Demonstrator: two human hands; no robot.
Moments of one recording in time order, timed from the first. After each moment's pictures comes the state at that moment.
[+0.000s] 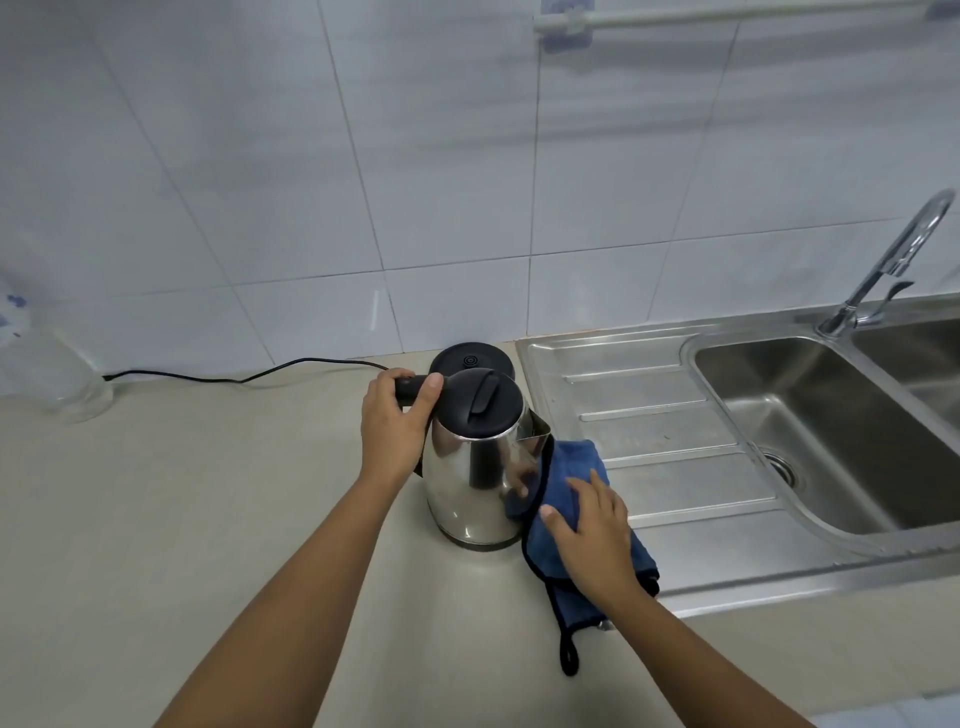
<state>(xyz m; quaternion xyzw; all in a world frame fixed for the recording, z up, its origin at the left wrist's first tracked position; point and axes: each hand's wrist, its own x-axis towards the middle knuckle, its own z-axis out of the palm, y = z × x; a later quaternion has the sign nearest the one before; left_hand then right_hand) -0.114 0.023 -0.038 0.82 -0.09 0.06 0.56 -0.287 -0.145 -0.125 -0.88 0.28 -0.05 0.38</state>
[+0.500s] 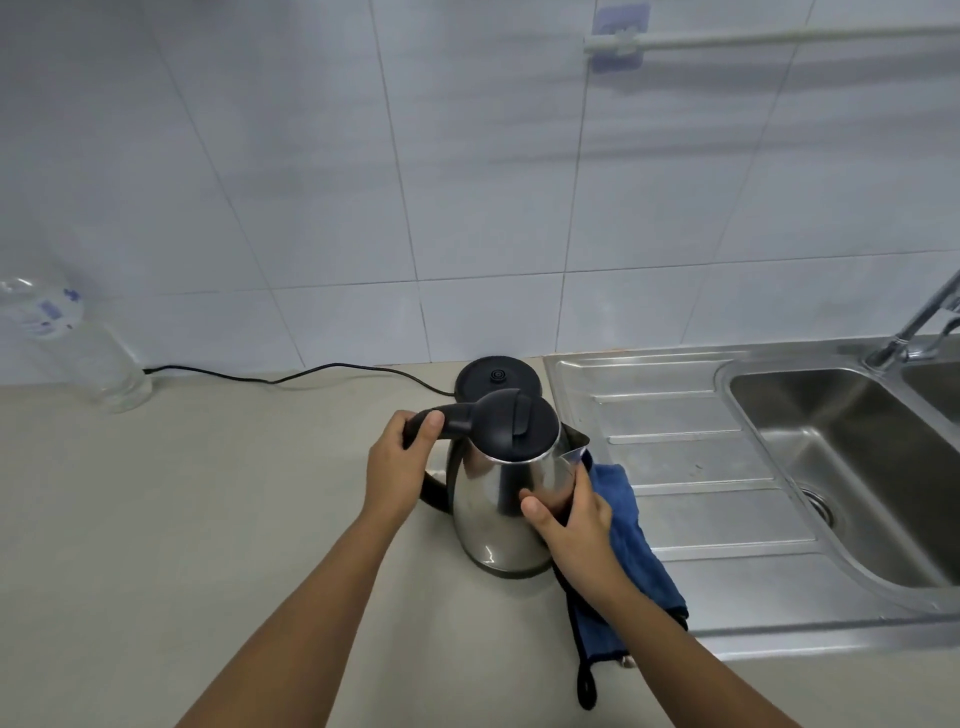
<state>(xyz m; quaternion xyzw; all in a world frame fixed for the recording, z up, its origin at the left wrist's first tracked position) -0.131 0.052 -0.043 0.81 -0.07 0.01 0.58 -0.252 -0.124 -0.098 -0.77 0.23 -0.05 0.60</state>
